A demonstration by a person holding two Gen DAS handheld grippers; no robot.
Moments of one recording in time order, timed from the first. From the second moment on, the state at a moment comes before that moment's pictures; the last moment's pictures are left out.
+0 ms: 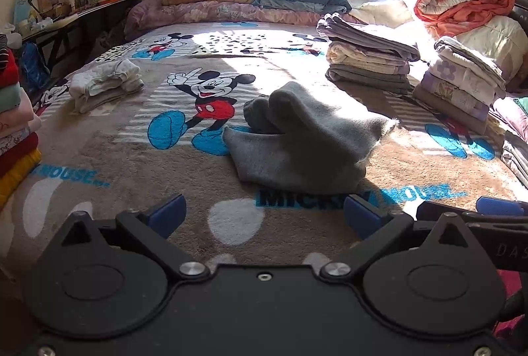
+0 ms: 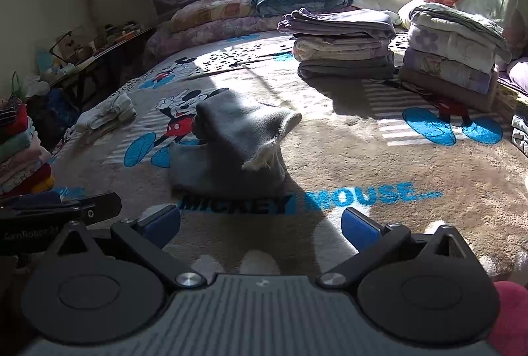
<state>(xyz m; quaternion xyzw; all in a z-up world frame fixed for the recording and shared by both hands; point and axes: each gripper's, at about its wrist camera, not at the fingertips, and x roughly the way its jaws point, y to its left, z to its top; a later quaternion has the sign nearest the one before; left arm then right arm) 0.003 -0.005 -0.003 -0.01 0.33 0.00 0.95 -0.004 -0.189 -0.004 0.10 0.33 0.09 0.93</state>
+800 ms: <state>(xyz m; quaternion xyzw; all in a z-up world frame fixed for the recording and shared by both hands) 0.005 0.000 -0.008 -0.02 0.33 0.01 0.94 -0.005 -0.189 -0.004 0.10 0.33 0.09 0.93</state>
